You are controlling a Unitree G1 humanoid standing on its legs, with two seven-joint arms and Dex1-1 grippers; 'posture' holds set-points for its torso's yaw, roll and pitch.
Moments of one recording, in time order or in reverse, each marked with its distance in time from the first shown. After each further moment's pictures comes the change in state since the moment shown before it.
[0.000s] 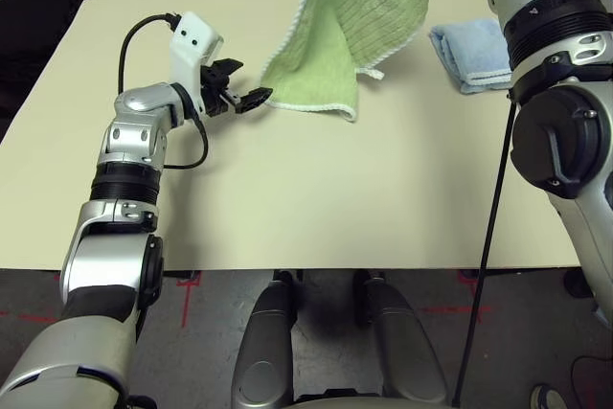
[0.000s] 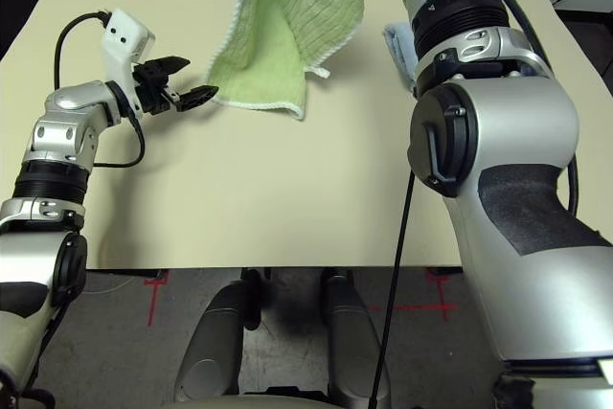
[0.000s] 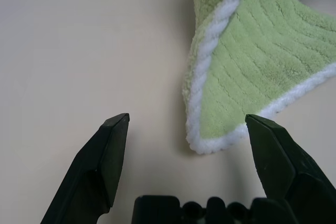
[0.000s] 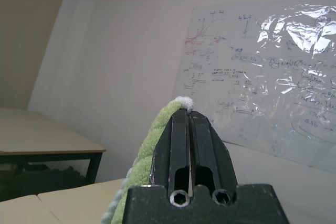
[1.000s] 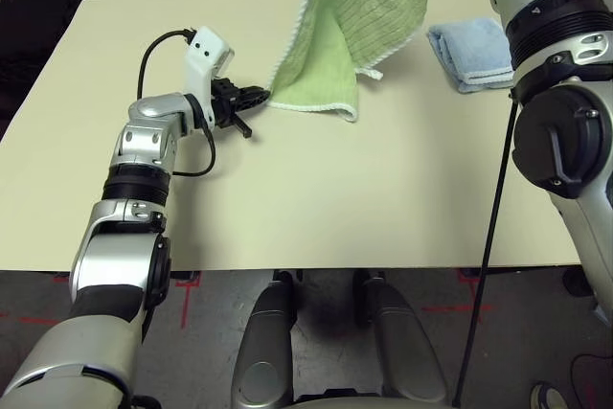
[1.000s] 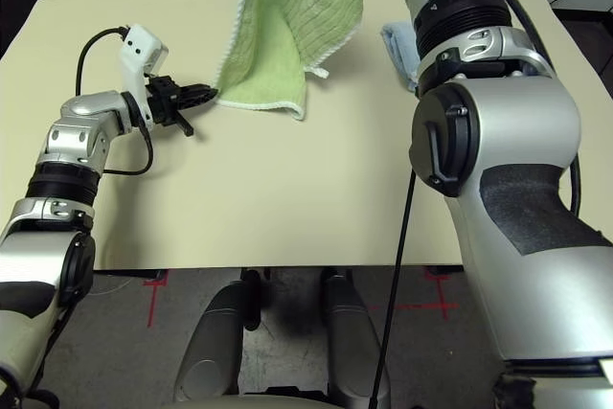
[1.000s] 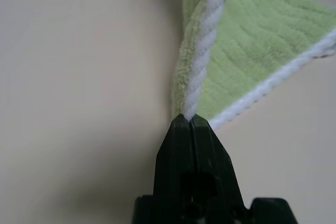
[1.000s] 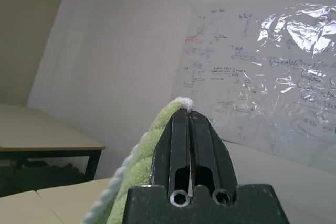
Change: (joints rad) left arm -0.022 0.023 -0.011 0.072 0.005 0.011 -0.064; right arm 0.008 -0.019 0.003 -0.002 -0.007 0.012 0.009
